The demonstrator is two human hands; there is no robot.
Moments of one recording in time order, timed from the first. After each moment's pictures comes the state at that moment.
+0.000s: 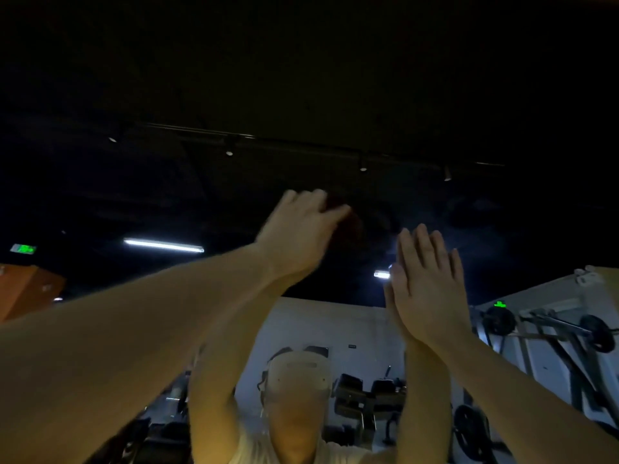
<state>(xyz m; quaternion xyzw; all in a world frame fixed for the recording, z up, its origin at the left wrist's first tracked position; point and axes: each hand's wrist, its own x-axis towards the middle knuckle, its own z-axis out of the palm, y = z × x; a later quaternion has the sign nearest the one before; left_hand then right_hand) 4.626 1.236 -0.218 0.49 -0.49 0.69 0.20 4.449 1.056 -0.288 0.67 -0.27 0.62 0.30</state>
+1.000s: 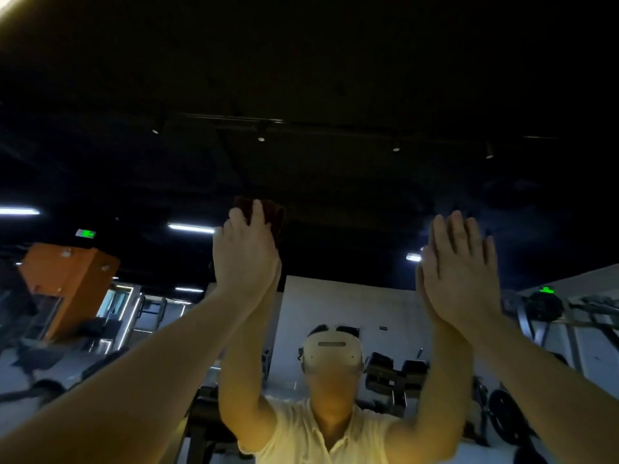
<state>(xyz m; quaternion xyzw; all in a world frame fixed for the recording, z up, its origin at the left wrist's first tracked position) 4.691 1.285 -0.306 0.63 -0.24 0.62 0.40 4.453 1.056 -0.296 0.66 -0.29 0.63 0.29</state>
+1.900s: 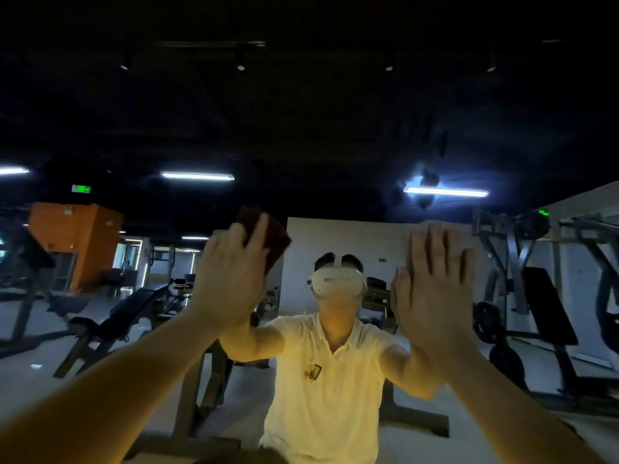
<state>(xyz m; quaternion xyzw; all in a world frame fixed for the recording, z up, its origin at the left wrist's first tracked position) 4.656 1.269 -0.464 0.63 -0.35 0.65 0.23 4.424 1.051 -0.476 0.70 -0.29 0.60 0.27</state>
